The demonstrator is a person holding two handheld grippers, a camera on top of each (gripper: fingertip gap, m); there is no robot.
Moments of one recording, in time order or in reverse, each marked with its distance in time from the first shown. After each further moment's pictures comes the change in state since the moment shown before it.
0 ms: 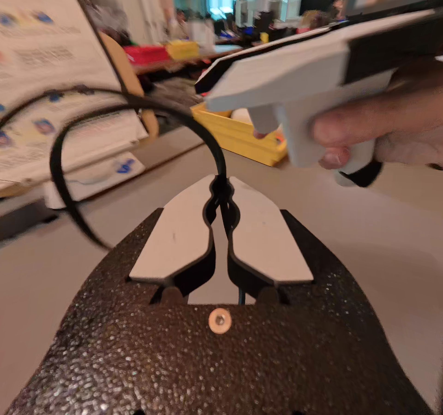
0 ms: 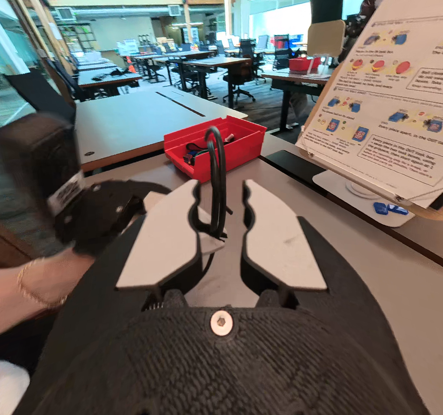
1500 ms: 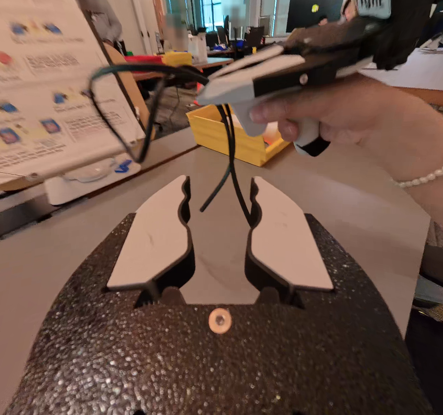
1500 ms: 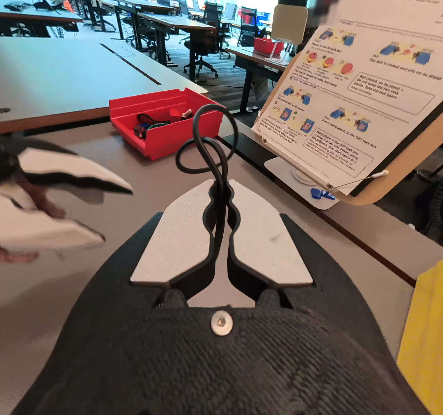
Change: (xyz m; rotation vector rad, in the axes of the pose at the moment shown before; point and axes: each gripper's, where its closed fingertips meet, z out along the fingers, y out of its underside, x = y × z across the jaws) left arm 0.006 -0.005 -0.043 0.040 0.041 -0.028; right arm 0.043 0.011 -0.005 -0.111 0.168 -0.162
